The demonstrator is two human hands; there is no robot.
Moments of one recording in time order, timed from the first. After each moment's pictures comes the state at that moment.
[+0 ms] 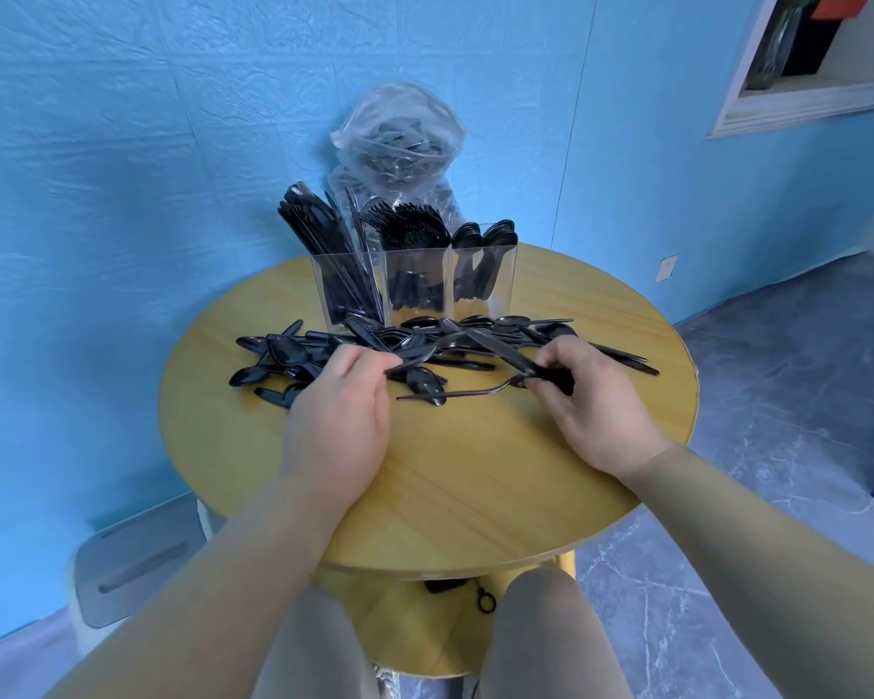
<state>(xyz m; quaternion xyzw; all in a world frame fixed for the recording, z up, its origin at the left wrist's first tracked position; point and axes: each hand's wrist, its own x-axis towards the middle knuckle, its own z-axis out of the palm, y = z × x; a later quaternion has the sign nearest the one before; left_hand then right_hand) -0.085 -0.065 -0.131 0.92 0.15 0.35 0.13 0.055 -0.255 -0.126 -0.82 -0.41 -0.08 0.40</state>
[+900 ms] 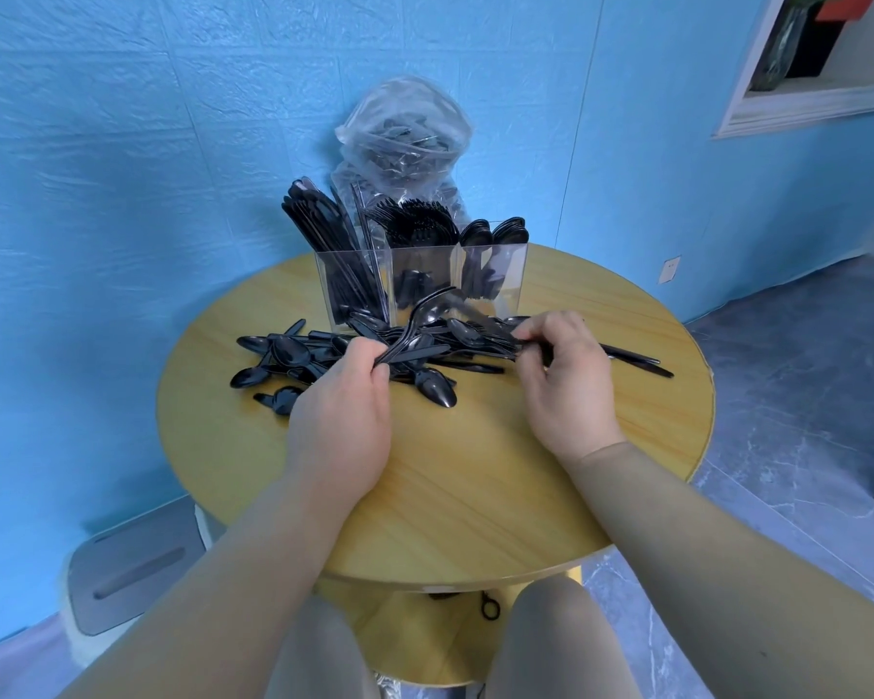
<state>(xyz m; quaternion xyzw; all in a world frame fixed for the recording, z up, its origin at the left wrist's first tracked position) -0.080 -0.061 -0.130 0.91 0.24 0.31 0.17 0.047 -0.207 -0.132 -0.78 -0.32 -0.20 0.50</state>
